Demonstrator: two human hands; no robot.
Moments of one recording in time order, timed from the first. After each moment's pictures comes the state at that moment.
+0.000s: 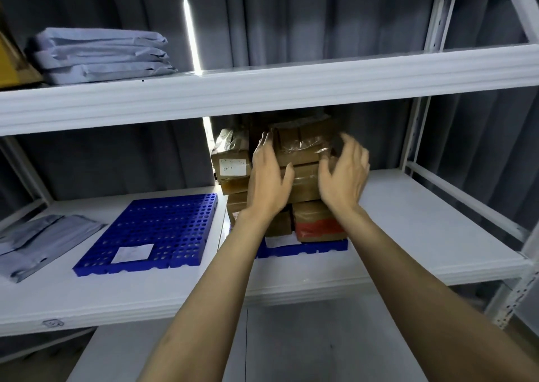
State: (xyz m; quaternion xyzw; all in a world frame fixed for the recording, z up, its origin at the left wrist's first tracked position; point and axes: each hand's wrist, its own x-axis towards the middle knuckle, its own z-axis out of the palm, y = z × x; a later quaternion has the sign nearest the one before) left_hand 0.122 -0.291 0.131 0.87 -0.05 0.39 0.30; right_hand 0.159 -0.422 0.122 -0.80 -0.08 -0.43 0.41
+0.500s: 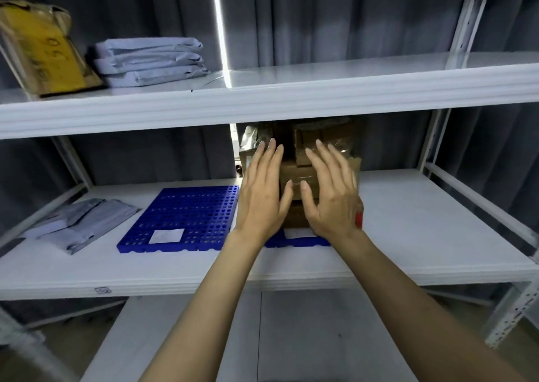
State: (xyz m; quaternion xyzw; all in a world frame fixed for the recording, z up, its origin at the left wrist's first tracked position) left_hand 0.036 -0.260 0.137 0.87 -0.09 0.46 0.14; right_hand 0.082 -0.394 0.124 -0.77 -0.29 -0.47 0.33
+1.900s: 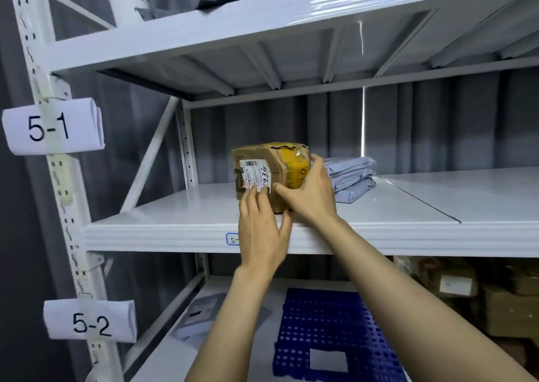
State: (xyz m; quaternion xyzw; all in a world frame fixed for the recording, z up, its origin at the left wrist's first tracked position) left_hand -0.051 0.107 0.298 0.84 0.10 0.52 0.14; right_hand 0.011 0.022 0.356 -0.77 -0.26 -0.26 0.52
